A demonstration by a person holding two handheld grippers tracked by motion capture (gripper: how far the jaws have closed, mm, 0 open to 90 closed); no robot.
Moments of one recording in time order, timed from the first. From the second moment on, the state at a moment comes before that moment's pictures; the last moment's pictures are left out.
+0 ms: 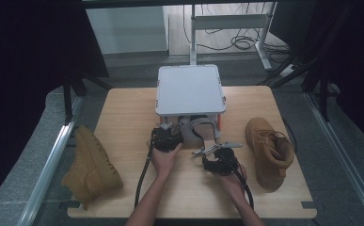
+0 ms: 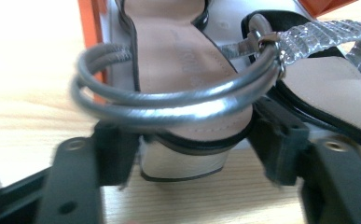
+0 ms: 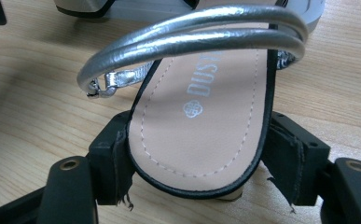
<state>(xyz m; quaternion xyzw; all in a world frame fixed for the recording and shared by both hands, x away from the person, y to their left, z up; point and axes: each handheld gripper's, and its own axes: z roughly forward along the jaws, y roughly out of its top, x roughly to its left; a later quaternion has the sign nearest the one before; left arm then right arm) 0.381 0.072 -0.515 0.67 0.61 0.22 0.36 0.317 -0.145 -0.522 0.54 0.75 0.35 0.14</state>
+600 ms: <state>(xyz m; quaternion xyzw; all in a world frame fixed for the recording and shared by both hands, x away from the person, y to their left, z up) 0.390 0.065 -0.519 0.65 0.63 0.23 0.37 0.310 -0.151 -0.518 0.54 0.74 0.37 0.13</state>
